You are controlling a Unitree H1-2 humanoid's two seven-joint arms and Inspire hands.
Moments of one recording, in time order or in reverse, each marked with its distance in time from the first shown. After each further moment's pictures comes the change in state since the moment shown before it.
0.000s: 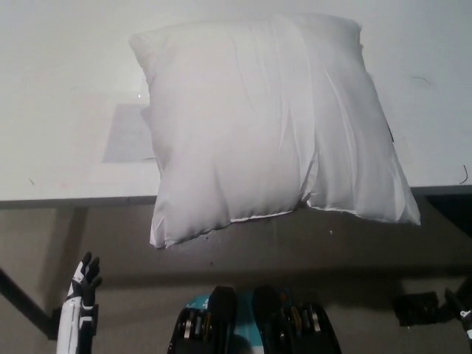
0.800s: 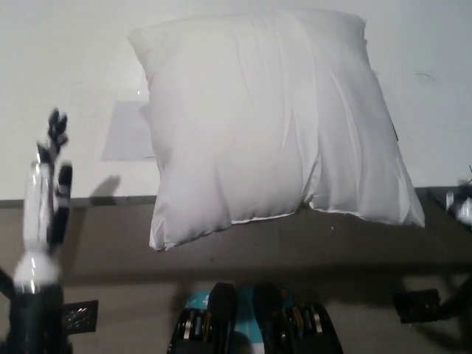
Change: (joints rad) left_arm -0.256 0.089 0.024 -0.146 0.076 0.061 0.040; right_arm -0.317 -0.146 -0.057 -0.405 0.166 0.356 0.132
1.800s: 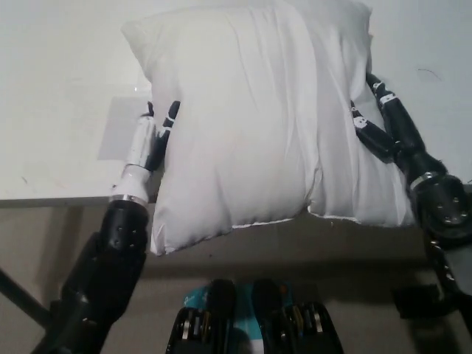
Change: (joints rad) left_arm -0.525 0.002 -0.208 0.661 0.072 0.041 0.066; right_arm -0.571 0.072 0.244 0.707 -0.025 -0.001 -0.059
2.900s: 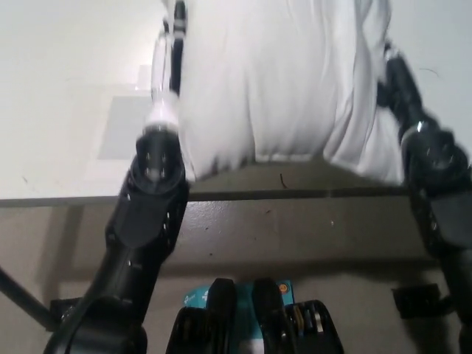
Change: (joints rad) left_arm -0.185 -0.192 0.157 0.124 -0.216 0.082 -0.033; right_arm -0.152 0.118 -0.067 0.297 0.061 0.087 -0.081
